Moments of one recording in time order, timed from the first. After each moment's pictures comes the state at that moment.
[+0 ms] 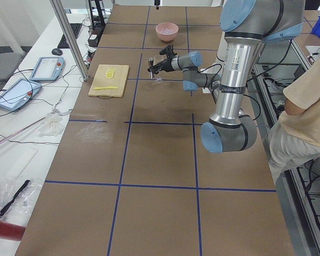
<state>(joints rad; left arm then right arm) -0.35 -1.75 -2.00 -2.36 -0.95 -0.74 1.44 -1.66 1.75 -1.36 2.38 0.06</state>
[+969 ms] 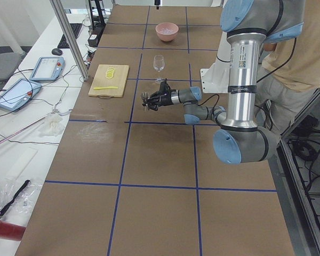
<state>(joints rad) -0.33 -1.57 -1.73 -2.67 -0.66 -1.06 1.44 -1.66 1.76 -1.35 2.38 0.06</state>
